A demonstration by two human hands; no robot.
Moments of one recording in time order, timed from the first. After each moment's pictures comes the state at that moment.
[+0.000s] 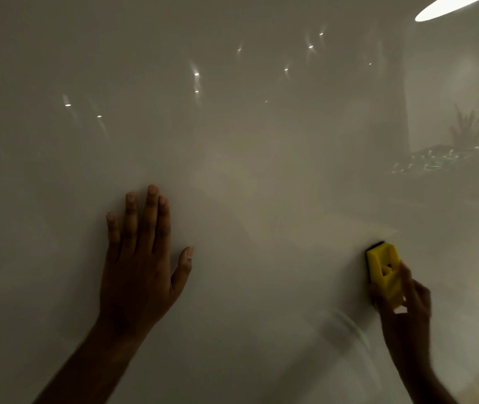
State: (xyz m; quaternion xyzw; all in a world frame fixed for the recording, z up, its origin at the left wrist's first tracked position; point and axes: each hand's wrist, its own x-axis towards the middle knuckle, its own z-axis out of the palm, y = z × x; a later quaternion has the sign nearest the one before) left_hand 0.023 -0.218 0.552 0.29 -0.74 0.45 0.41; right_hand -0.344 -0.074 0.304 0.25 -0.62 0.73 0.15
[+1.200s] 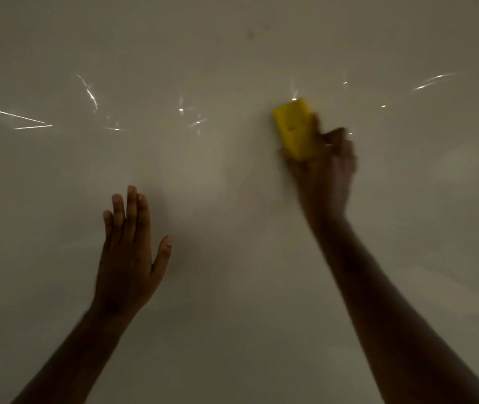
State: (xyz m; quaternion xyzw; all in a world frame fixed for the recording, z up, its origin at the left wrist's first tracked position) left_hand 0.357 -0.231 0.577 0.41 -0.69 0.36 0.48; right_hand 0.017 -0.198 0.690 0.48 -0.46 0.65 0.38
